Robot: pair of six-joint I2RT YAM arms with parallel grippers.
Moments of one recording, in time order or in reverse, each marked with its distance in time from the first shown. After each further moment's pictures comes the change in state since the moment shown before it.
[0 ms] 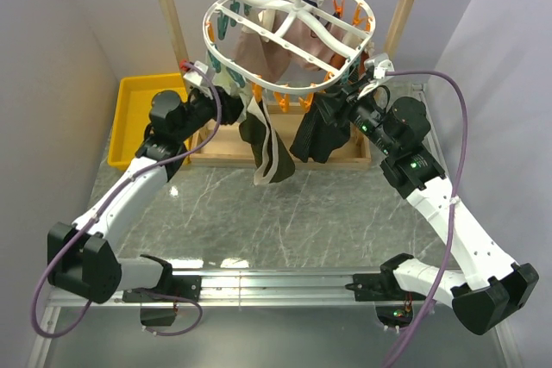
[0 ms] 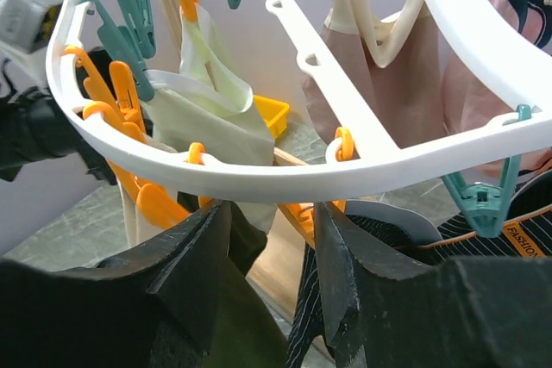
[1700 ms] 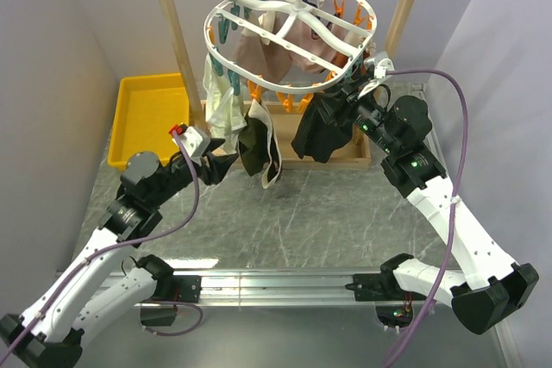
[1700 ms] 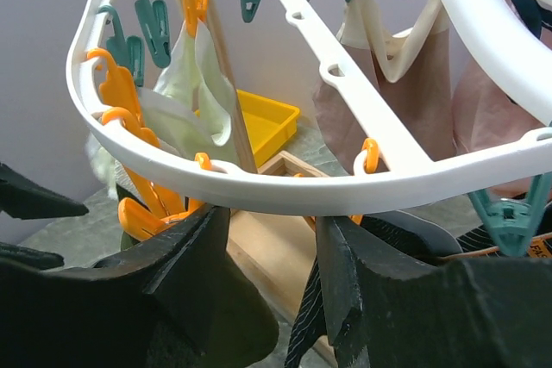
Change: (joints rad) left arm -0.205 -0.565 -0.262 -0.323 -0.113 0.241; right arm 0.000 0.004 0.014 0.006 -0.046 -0.002
